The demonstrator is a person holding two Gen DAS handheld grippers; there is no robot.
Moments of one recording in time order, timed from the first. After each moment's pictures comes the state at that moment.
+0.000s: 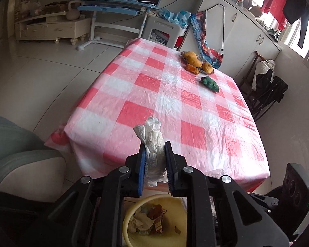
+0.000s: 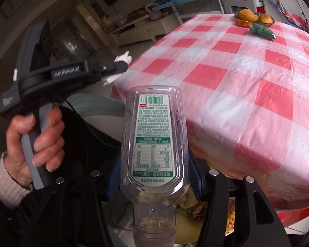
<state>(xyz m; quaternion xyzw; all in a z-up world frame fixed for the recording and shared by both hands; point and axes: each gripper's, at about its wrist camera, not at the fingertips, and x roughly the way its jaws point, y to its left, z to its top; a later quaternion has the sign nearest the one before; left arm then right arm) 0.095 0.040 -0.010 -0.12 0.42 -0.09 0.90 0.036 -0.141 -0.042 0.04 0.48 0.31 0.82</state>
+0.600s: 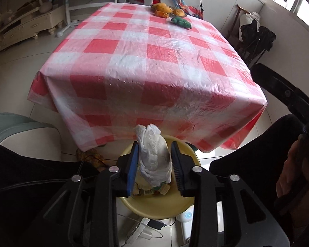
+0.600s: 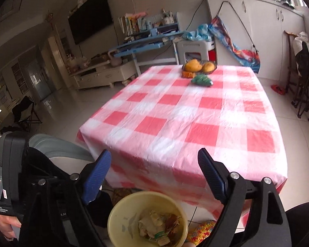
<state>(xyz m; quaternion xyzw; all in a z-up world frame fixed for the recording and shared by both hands) 0.021 -0.013 -0.052 -0.03 0.50 -0.15 0.85 0.005 -0.191 0.023 0.06 0.30 0.13 0.94</state>
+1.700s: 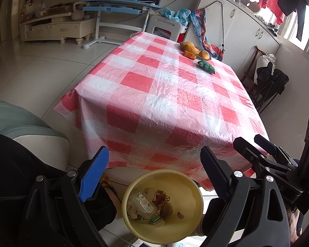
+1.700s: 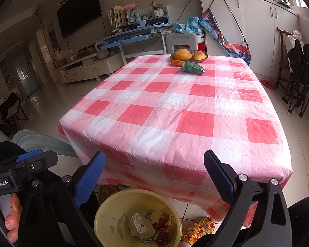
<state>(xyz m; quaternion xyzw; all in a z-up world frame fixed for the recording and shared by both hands) 0.026 0.024 -0.028 -0.11 0.42 -0.07 0.90 0.021 -0.188 -0.017 0.06 0.36 0.09 0.93</state>
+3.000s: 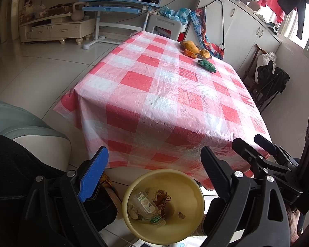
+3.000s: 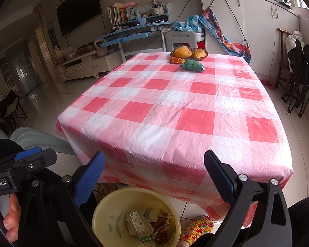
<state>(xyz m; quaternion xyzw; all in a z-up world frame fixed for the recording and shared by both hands) 0.027 0.022 -0.028 -0.11 0.42 -0.07 0.90 0.022 -0.188 -0.020 0.06 0.36 0.09 0.93</state>
